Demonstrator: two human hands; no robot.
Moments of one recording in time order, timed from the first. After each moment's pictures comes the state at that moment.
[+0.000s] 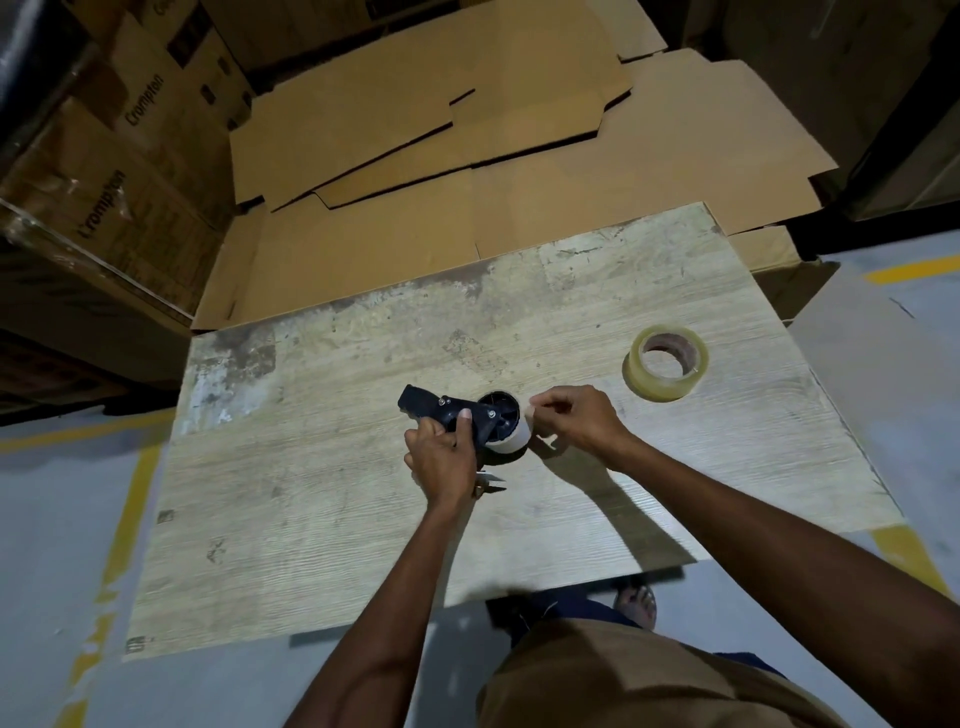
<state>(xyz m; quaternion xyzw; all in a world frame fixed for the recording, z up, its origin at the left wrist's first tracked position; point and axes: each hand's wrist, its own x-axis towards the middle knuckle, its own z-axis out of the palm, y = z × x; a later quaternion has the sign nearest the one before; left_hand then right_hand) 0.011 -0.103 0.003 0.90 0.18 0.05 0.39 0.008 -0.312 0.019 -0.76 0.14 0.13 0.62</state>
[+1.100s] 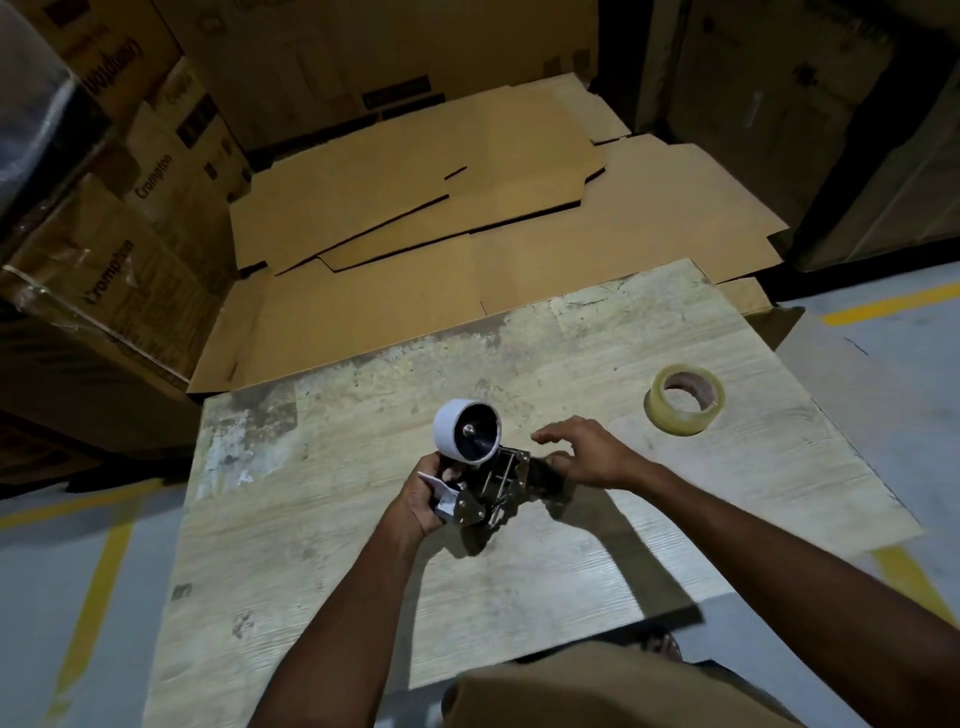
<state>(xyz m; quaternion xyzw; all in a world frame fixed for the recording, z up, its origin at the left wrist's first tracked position) 0.073 -0.003 0.033 0.52 0.24 -0.39 0.72 0.031 -0.272 0.042 -0.92 -0.06 0.13 0.35</state>
